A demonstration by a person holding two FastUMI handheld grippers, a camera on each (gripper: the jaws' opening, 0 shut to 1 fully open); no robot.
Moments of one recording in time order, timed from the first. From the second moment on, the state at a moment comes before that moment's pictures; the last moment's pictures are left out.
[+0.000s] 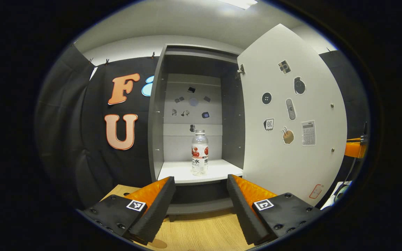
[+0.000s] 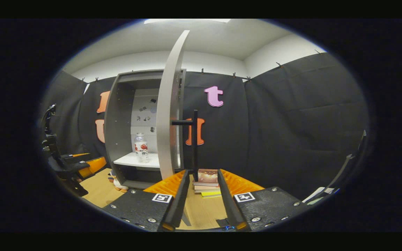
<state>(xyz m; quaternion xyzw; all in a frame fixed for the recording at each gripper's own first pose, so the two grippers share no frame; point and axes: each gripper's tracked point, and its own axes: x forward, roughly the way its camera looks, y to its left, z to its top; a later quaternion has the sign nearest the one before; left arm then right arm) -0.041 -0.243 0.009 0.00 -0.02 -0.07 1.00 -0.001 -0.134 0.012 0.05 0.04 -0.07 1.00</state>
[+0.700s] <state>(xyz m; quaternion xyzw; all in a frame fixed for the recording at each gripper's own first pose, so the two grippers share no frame) 0.061 -0.229 -0.001 -0.02 -0.01 -0.13 0.99 0.003 -0.118 0.039 0.05 -0.01 -0.09 0.99</state>
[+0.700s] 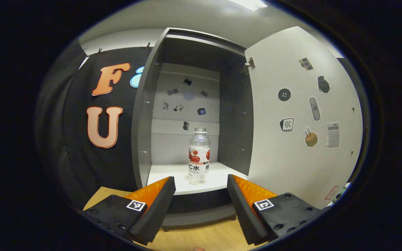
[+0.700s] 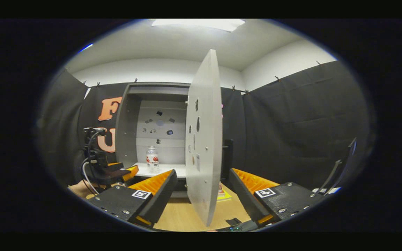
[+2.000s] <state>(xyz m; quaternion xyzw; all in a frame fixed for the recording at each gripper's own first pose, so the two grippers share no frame) 0.239 -0.275 -0.039 0.01 0.01 -0.23 0.97 0.045 -0.061 0.006 0.08 0.05 -0.06 0.99</state>
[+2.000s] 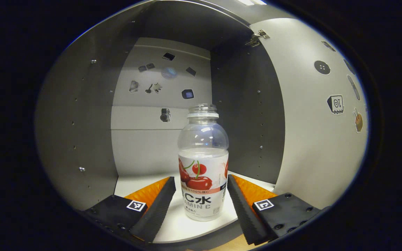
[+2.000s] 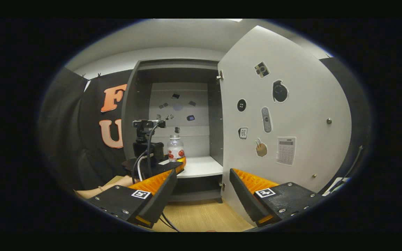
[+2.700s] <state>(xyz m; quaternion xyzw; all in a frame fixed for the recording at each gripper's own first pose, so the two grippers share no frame) 0.249 -0.290 -0.049 0.01 0.01 -0.26 0.97 0.048 -0.063 -0.001 0.04 0.06 -0.07 1.00</state>
